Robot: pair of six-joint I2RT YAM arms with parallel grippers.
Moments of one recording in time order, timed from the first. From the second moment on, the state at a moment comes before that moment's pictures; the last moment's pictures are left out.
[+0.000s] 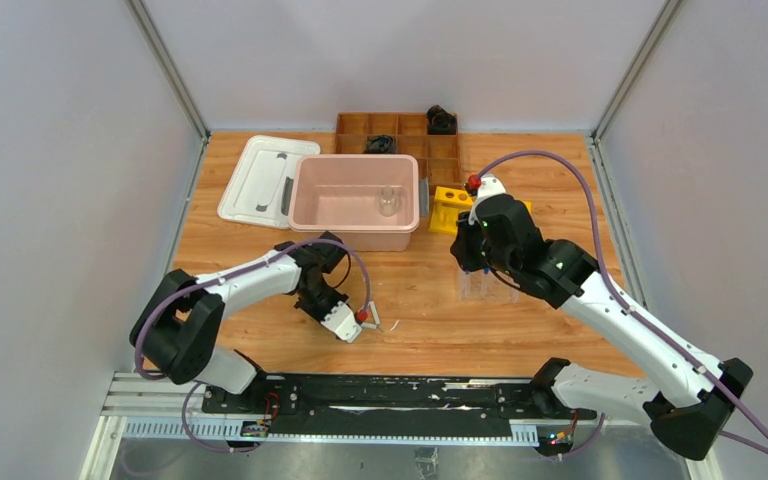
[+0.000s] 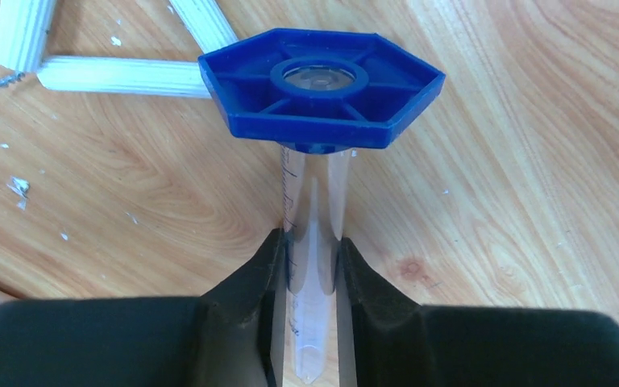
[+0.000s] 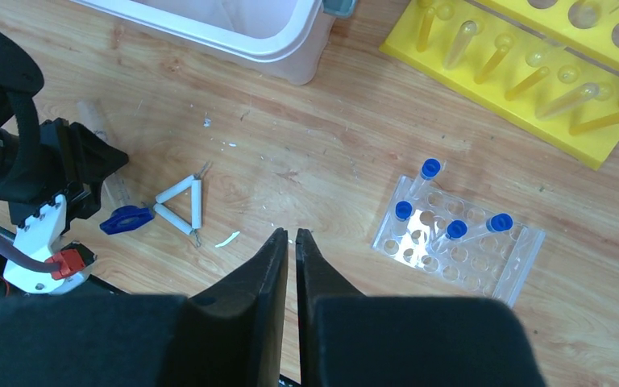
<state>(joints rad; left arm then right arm) -0.60 1.47 0.78 -0.82 0.23 1.65 0.77 1.03 1.11 -0.70 0.20 0.37</state>
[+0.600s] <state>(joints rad) -0.62 1.22 1.12 -1.04 0.29 1.32 0.74 1.03 1.11 -0.70 0.19 0.36</state>
